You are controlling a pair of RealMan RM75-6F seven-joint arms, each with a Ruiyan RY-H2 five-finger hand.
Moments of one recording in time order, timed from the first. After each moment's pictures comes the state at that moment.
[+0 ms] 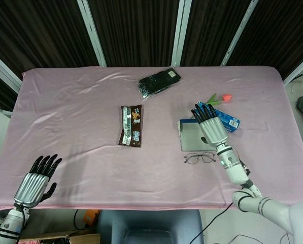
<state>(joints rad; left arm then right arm) -0.21 -1.21 0.05 -1.59 1.58 1.33 0.21 0.64 -1.56 0.17 -1.11 -1.39 1.09 -0.36</state>
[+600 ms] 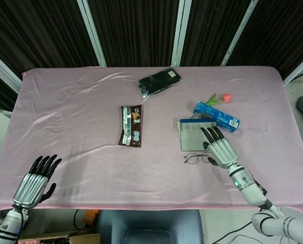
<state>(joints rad) -0.21 -1.20 0.06 -1.59 1.60 1.34 0.19 0.55 -1.47 0.05 -1.25 -1.41 1.05 -0.28</state>
